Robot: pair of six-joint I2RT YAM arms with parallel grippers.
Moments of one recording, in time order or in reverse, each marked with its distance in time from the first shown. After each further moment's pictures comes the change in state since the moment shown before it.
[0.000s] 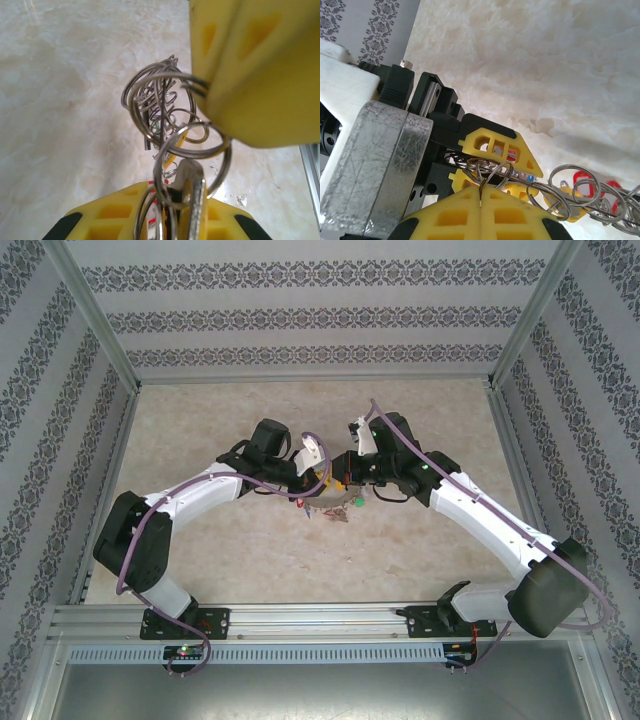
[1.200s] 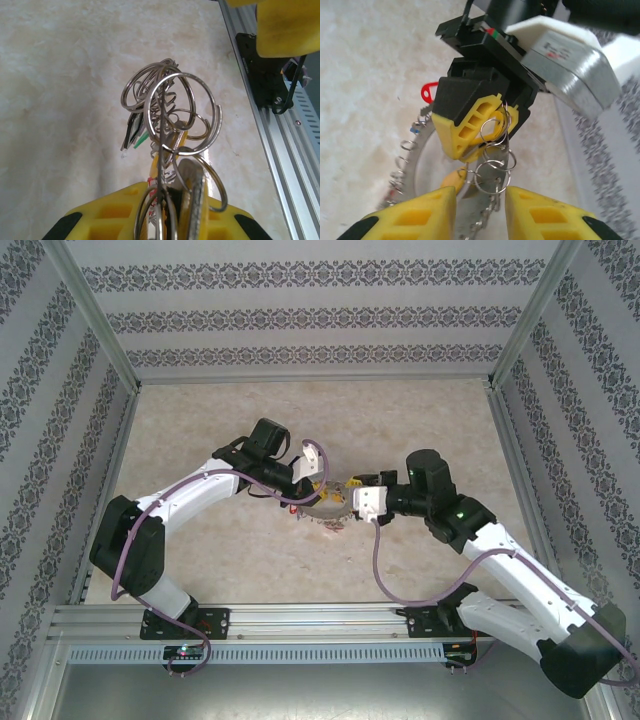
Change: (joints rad) left arm 0.000 -0.027 0.062 -0.255 0.118 0.237; right arm -0.021 -0.367 -0.340 0.164 -0.105 -1.710
